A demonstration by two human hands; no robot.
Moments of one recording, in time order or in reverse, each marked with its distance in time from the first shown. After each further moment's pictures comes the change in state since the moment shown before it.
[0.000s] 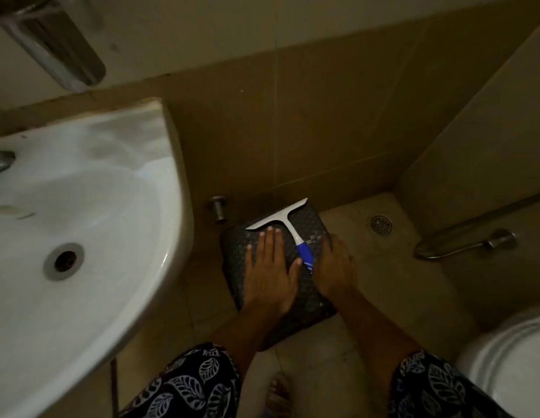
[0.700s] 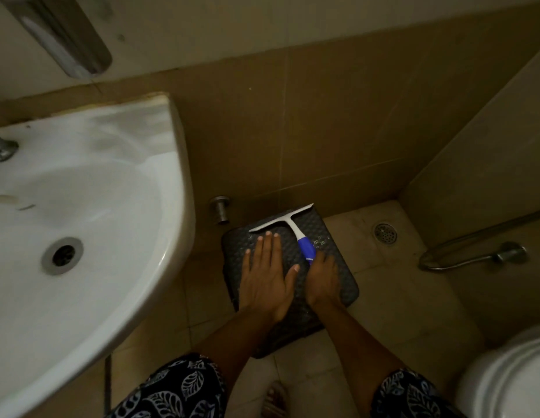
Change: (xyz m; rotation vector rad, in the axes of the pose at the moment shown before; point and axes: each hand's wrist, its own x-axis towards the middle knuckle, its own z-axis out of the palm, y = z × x) left_hand -0.004 -0.010 0.000 0.008 0.047 0.012; right_hand -0.007 -0.028 0.016 0.117 -0.008 0.142
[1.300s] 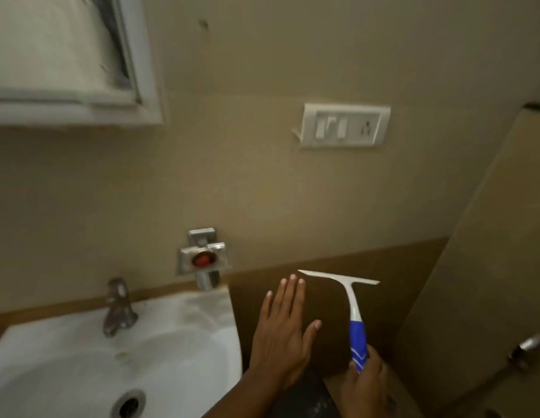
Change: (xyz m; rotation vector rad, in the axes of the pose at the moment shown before) left_hand -0.037 0.050 -0.286 0.070 0.603 0.380; right_hand -0.132 -0.104 -0.256 0.806 0.537 0.089
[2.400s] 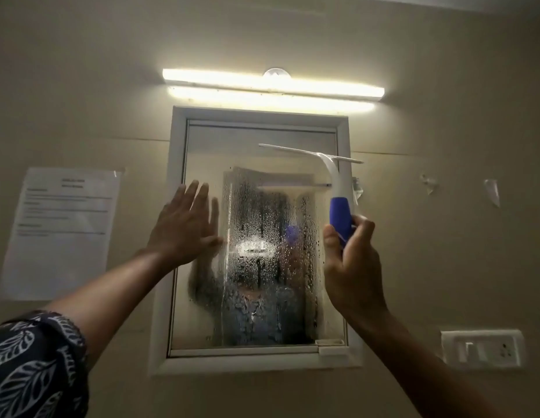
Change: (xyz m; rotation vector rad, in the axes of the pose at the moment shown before) left_hand 0.097 -0.285 -0.578 0.507 0.598 -0.129; right_hand -0.215 -0.518 -0.024 0.670 0.099 -1.239
